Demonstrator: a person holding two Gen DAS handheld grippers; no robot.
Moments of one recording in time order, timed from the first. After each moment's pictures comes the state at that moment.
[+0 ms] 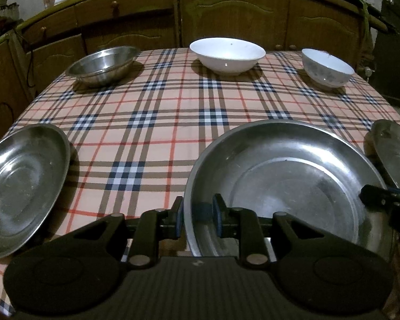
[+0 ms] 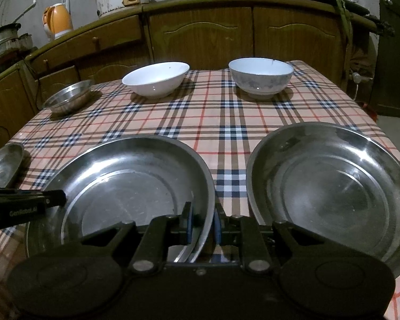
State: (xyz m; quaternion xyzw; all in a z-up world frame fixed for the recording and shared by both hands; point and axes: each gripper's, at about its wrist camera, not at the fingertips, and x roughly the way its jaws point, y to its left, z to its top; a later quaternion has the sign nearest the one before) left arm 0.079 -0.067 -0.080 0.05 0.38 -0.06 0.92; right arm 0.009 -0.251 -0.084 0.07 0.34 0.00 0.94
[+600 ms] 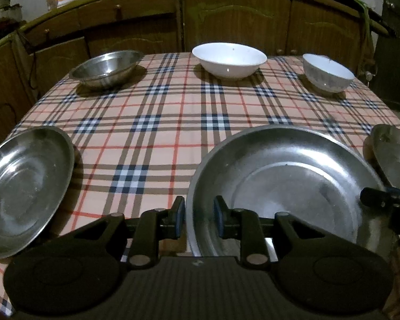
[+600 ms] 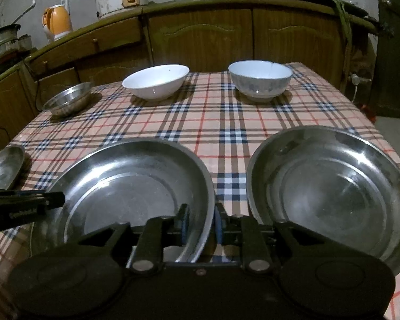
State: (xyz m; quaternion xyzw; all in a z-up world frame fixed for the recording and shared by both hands) left arm 0.076 -0.064 -0.074 0.04 0.37 -0.06 0.92; right arm 0.006 -0.250 -0.078 0.07 0.33 0.00 0.94
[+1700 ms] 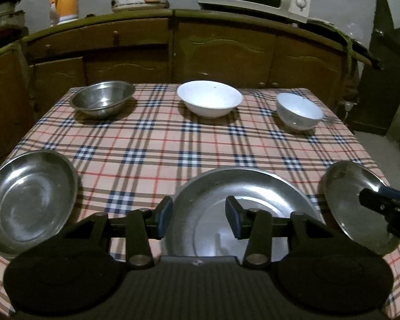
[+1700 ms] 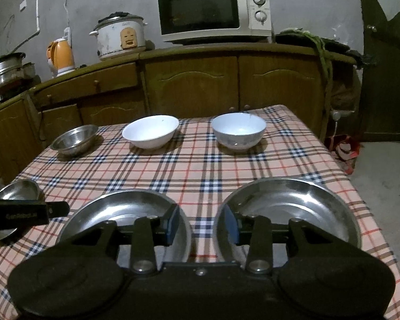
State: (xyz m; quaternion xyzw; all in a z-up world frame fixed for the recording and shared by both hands) left arm 0.047 -0.077 -0.019 0.01 0.34 -0.09 0.94; right arm -0.040 -0.280 -0.011 0.07 0.26 -0.02 0.96
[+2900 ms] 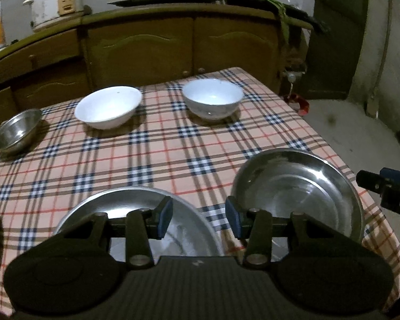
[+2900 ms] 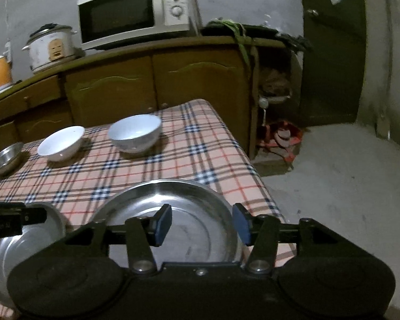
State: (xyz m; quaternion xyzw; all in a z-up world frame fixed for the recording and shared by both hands) left arm 0.067 -0.203 -0.028 0.07 0.35 -0.18 0.92; right arm -0.048 -0.417 -0.027 0.09 0.28 -0.13 0.95
